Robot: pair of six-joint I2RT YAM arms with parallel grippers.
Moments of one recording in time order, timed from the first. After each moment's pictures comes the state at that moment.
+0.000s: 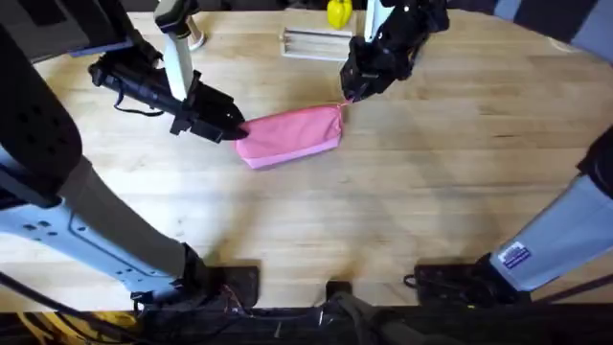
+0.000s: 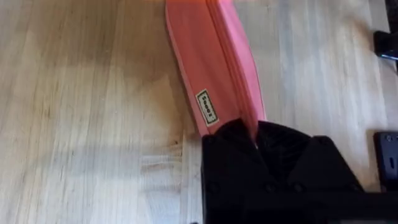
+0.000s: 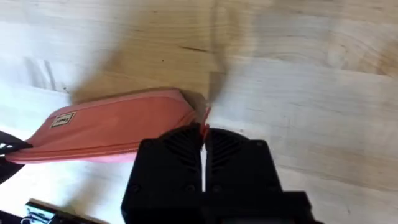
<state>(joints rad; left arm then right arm) 0.26 1.90 1.33 -1.46 0.83 1.86 0.39 1.91 1.61 -1.04 -0.17 0.36</state>
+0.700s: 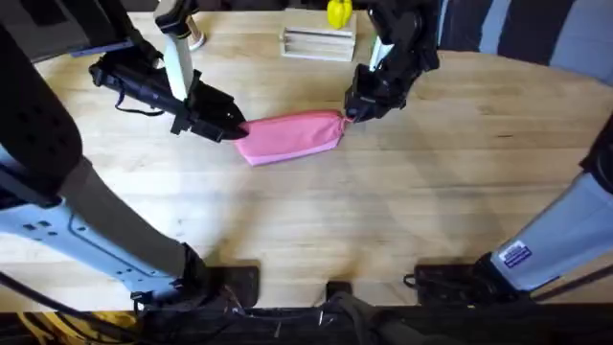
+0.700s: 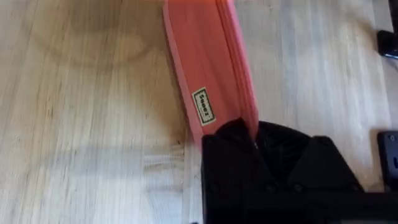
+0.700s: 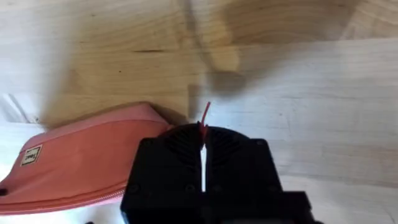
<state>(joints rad) 0.26 1.90 1.33 -1.45 0.84 1.86 0.36 1.91 1.38 -0.83 -0.18 0.55</state>
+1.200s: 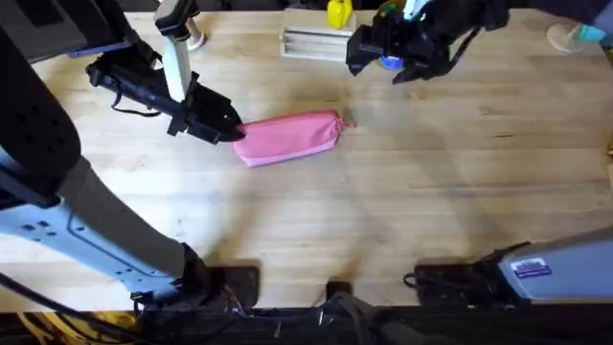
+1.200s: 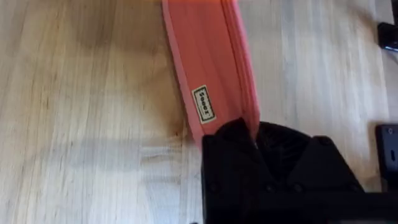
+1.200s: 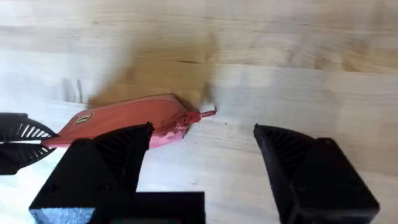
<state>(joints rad) 0.27 1.90 1.33 -1.45 0.81 1.86 0.33 1.67 1.46 -0.92 -0.11 0.45</state>
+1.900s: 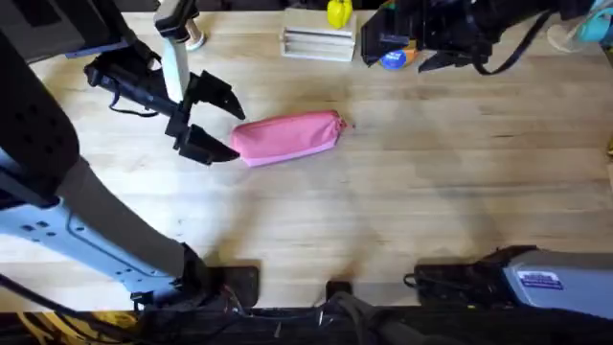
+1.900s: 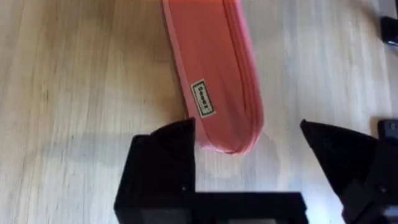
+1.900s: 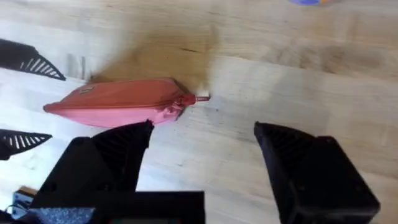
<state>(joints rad) 0.28 1.90 1.33 -1.45 0.79 1.86 0.33 1.48 1.47 -1.02 -0.10 0.35</state>
